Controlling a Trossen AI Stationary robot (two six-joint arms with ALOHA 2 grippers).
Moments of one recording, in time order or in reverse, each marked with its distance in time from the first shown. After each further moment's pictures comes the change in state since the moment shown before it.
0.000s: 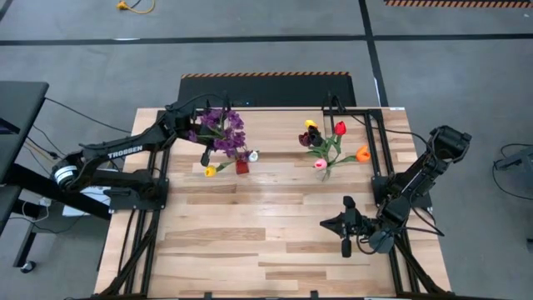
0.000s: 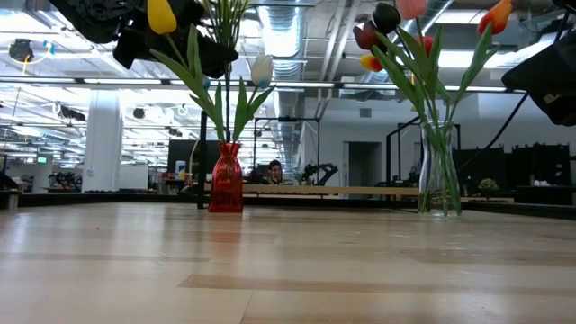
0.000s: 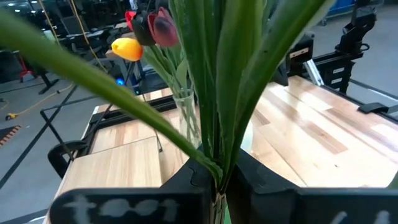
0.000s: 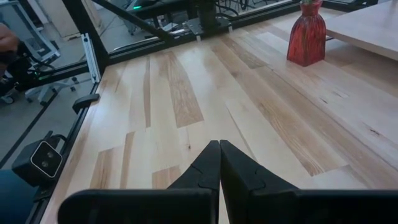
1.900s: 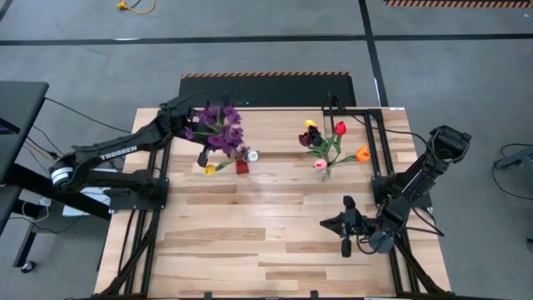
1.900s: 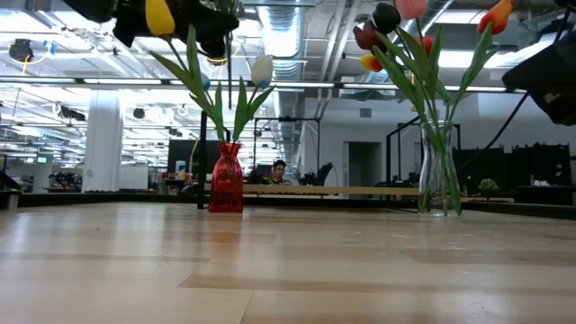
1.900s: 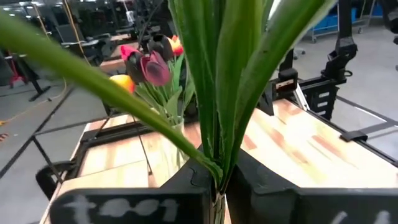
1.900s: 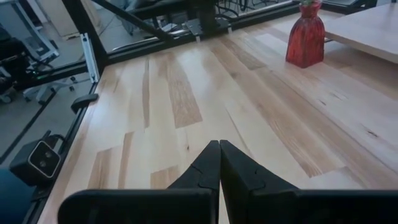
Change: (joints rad) left arm -0.065 -0.057 0.097 -0.085 -0.023 -0.097; right arm 0.002 0.000 0.000 0.001 0.004 -0.009
